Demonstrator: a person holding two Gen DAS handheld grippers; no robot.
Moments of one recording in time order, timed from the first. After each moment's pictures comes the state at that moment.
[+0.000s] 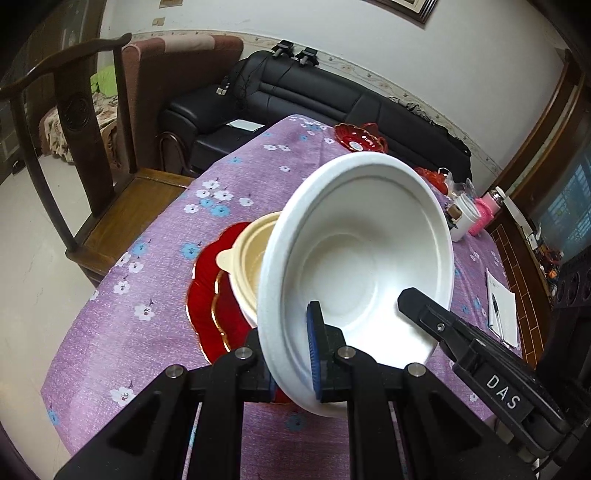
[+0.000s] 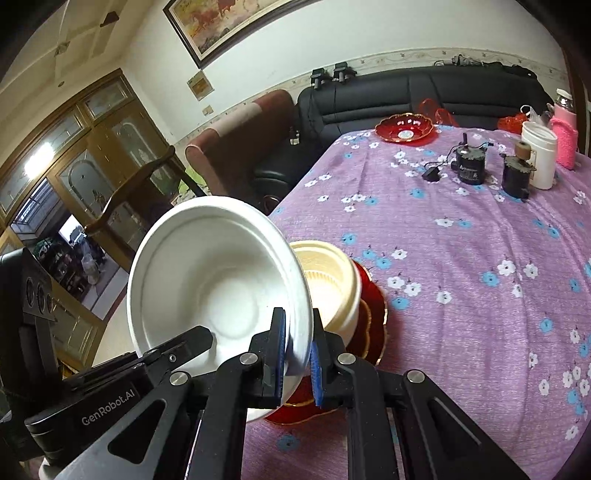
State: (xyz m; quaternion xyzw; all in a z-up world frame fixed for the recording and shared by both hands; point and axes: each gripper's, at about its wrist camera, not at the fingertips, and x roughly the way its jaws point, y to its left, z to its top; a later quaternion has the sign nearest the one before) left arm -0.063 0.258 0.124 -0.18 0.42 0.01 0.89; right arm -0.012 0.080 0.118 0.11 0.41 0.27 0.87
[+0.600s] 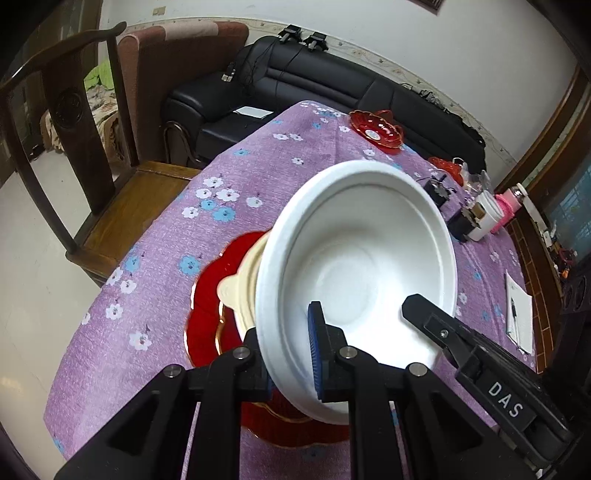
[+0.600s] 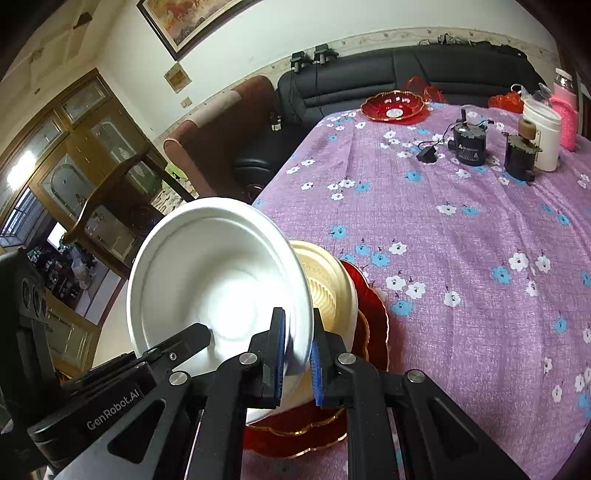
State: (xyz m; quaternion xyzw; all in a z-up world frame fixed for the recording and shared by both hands) left arm -0.017 0.272 0.105 -0.17 0.45 0.03 0.87; right arm 0.028 0.095 0.099 0.13 0.45 0.24 0.85
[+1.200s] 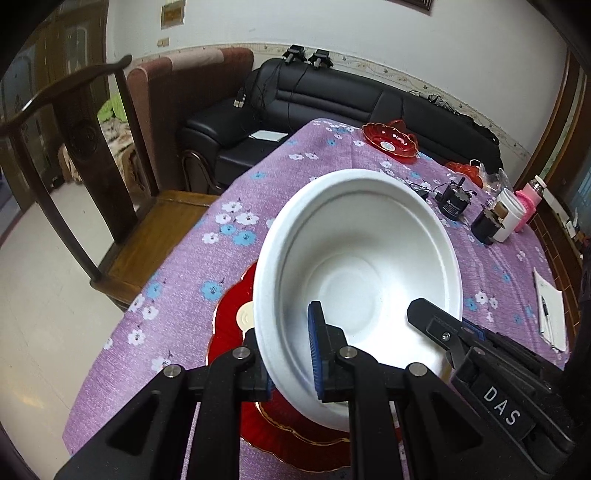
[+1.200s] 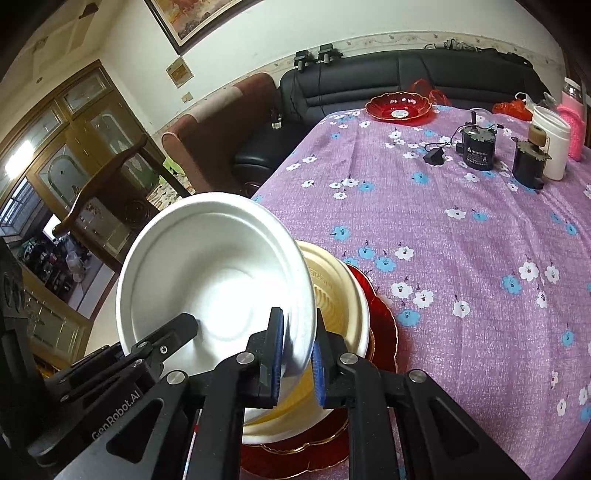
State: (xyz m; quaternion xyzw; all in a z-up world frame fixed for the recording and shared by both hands) left arm -0.017 0.265 0.103 -0.11 0.42 0.07 0.90; right arm 0.030 0.110 0.090 0.10 0.44 0.24 0.86
